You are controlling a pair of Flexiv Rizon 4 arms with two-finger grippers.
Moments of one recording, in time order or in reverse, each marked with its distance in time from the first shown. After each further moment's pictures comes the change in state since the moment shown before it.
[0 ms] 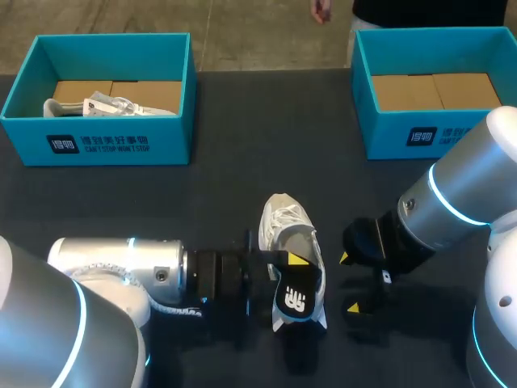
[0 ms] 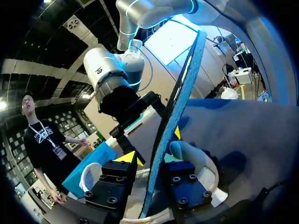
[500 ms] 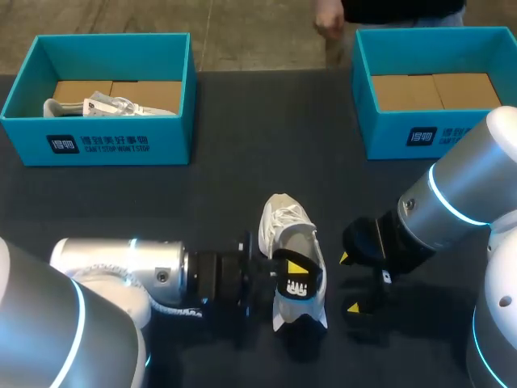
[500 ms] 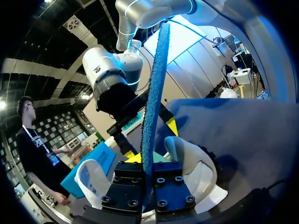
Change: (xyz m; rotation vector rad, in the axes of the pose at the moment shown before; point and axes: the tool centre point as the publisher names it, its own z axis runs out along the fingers) left arm 0.003 0.009 0.002 0.007 0.007 0.001; right arm 0.000 0.000 0.000 0.000 0.000 0.000
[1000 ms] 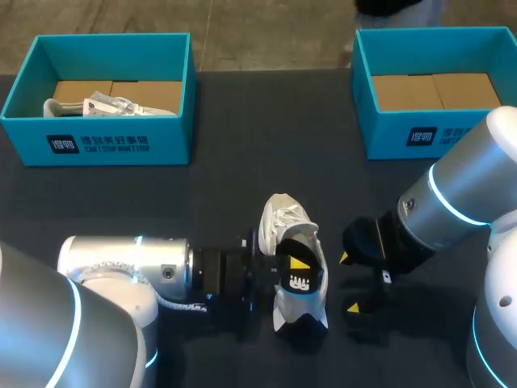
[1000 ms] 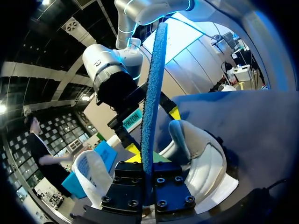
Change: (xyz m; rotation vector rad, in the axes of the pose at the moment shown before) left arm -0.005 0.017 0.007 -0.011 -0.007 0.028; right arm 0.000 0.000 0.000 0.000 0.000 0.000
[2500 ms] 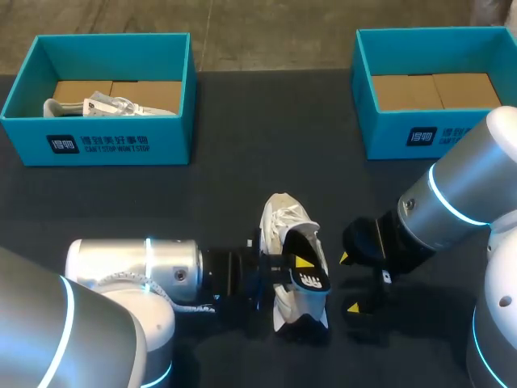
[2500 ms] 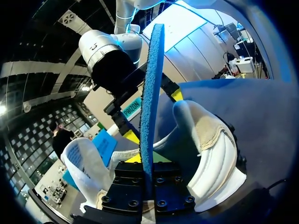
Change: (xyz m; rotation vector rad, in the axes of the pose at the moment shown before) left arm 0.001 0.018 0.010 -0.105 -0.004 0.002; right arm 0.000 0.000 0.000 0.000 0.000 0.000
